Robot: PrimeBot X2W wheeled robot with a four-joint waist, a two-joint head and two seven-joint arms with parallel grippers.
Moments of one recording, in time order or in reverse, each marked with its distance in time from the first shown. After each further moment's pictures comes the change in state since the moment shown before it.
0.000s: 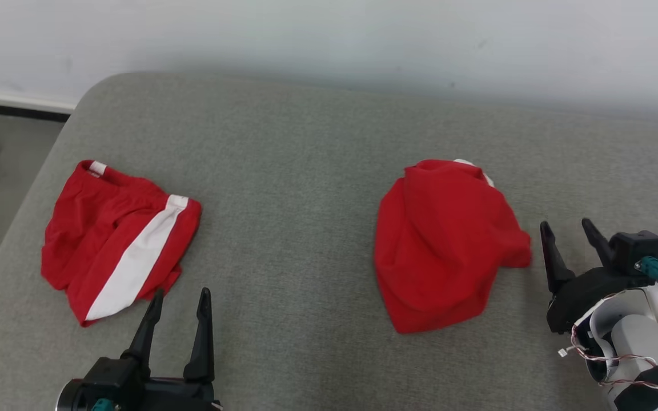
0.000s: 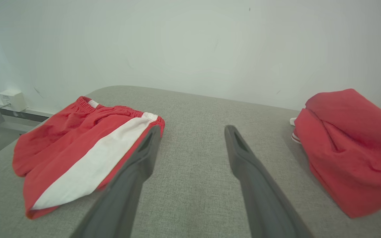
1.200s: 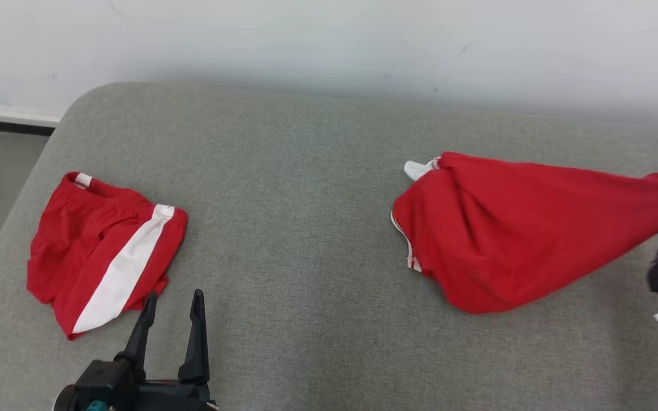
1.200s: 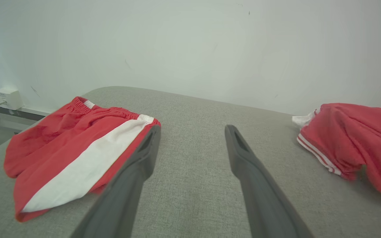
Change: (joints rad) left arm -0.002 -0.002 0.005 0.005 -0.023 0.015 0.000; right arm -0.157 -0.227 0.083 0.207 0.175 0.002 -0.069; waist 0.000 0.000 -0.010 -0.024
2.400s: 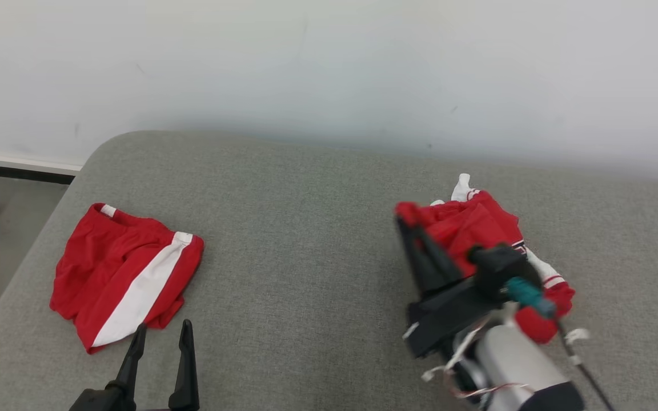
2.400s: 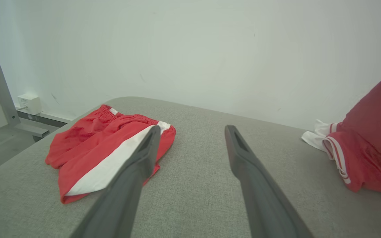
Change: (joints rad) left arm 0.078 0.000 0.034 -0.002 0.007 0.001 0.000; right arm 0.187 0.391 0.217 -0.476 -0.097 0.000 0.006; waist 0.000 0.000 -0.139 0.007
